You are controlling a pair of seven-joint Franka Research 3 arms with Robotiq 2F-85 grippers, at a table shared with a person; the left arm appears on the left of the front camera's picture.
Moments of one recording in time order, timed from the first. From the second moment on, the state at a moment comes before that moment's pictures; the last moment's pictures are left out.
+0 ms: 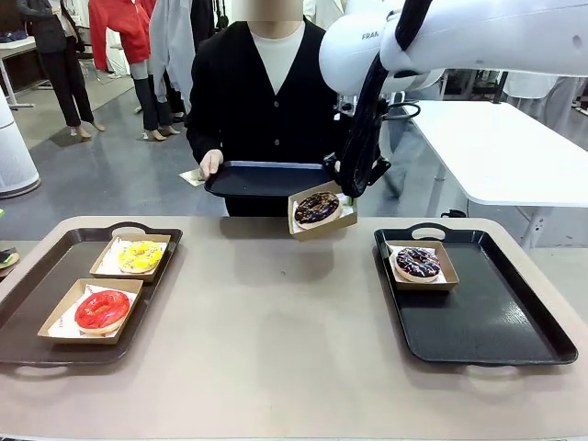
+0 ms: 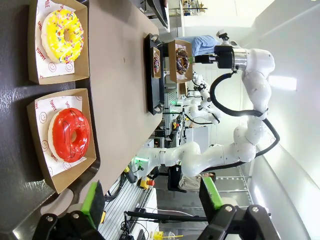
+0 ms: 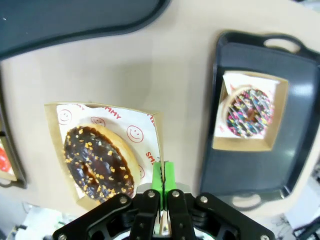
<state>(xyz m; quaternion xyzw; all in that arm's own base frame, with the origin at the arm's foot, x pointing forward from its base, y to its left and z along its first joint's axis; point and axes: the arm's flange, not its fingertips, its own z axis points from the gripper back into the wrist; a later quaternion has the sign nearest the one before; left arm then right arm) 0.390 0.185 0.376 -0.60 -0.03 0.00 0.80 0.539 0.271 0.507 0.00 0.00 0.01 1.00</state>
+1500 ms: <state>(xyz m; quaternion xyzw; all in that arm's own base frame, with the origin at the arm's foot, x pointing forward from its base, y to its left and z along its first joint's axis) 0.390 0.185 0.376 -0.60 -0.03 0.00 0.80 0.381 0.052 0.452 0.02 0.00 -0.08 1.00</state>
